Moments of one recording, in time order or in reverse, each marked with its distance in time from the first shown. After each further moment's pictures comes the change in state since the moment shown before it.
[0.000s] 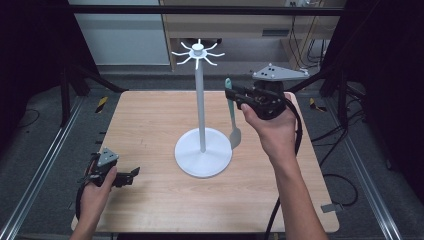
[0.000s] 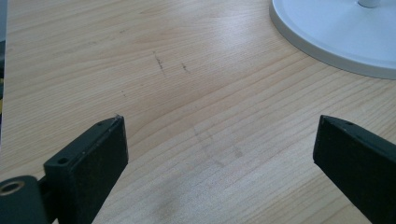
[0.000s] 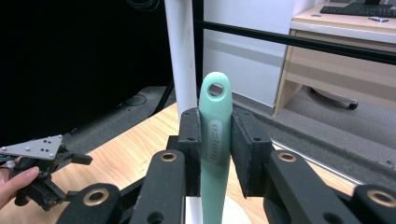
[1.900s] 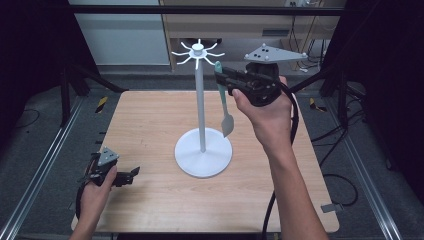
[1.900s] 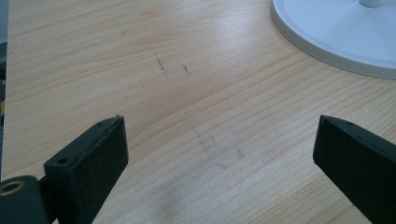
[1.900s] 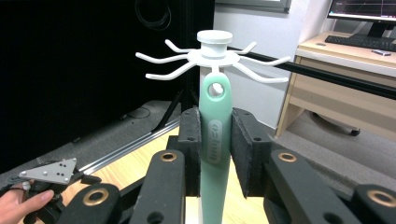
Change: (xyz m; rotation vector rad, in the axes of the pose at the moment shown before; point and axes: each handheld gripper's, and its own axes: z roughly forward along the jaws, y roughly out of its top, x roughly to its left) left arm 0.001 0.001 0.001 0.002 0.003 0.008; right arm 0.019 0.041 -0.001 -0.058 0.021 -0.056
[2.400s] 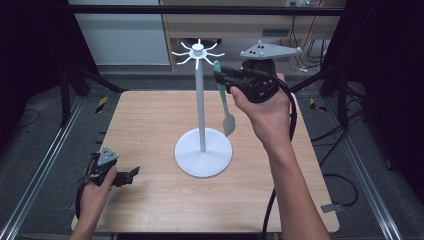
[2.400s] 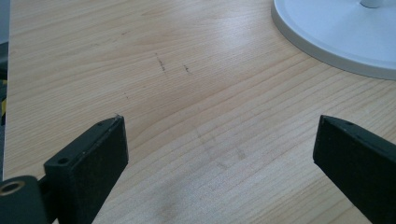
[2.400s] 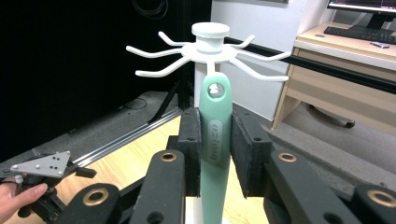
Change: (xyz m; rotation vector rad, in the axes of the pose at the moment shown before) left arm 0.000 0.000 0.000 -0.004 0.001 -0.006; right arm -0.002 0.004 0.006 0.048 -0.012 -0.011
